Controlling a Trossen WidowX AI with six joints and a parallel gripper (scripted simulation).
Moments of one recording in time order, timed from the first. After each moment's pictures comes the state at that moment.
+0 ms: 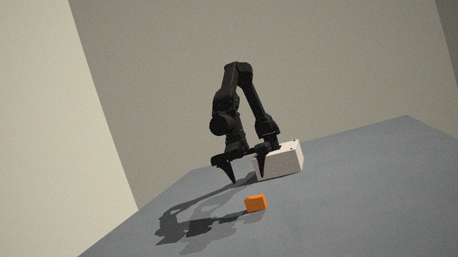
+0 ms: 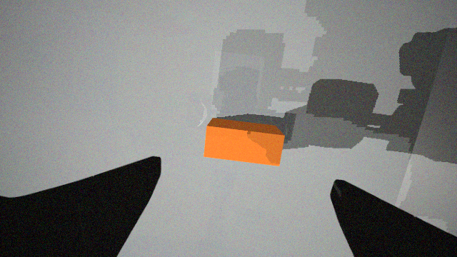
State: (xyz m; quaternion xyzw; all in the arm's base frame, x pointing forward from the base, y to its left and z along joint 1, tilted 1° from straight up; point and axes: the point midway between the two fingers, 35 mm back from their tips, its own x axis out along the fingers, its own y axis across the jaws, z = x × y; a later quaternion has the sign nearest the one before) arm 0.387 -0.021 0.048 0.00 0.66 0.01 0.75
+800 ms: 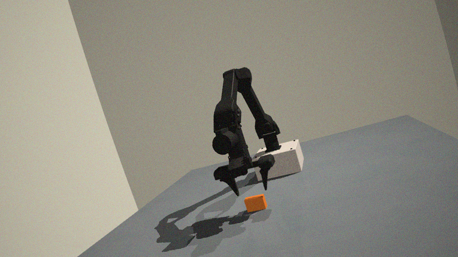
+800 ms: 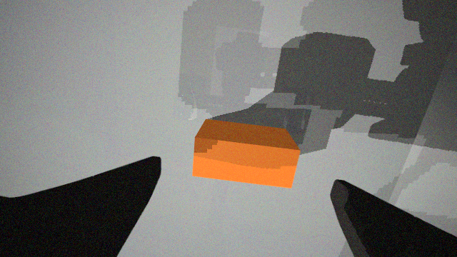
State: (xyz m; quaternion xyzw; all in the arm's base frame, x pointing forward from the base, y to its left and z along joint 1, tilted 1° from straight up) arm 0.392 -0.022 0.008 0.00 0.69 0.01 0.72
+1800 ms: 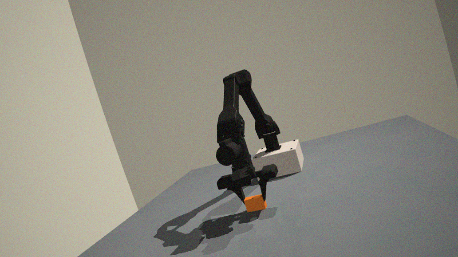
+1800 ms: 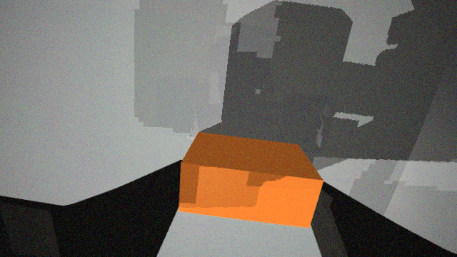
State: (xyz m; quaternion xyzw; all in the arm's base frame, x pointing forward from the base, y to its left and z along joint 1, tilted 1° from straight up) arm 0.392 -0.021 -0.025 0.00 0.70 0.01 0.72
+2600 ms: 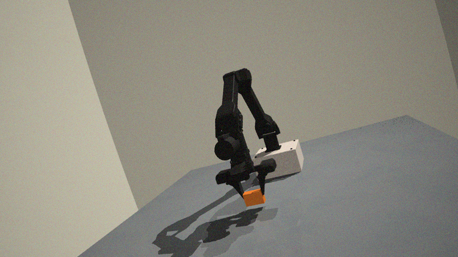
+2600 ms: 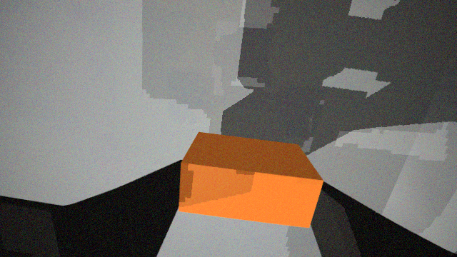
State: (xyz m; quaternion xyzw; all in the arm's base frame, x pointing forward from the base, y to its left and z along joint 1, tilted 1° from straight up) arm 0.388 -0.021 -0.007 0.00 0.70 0.01 0.71
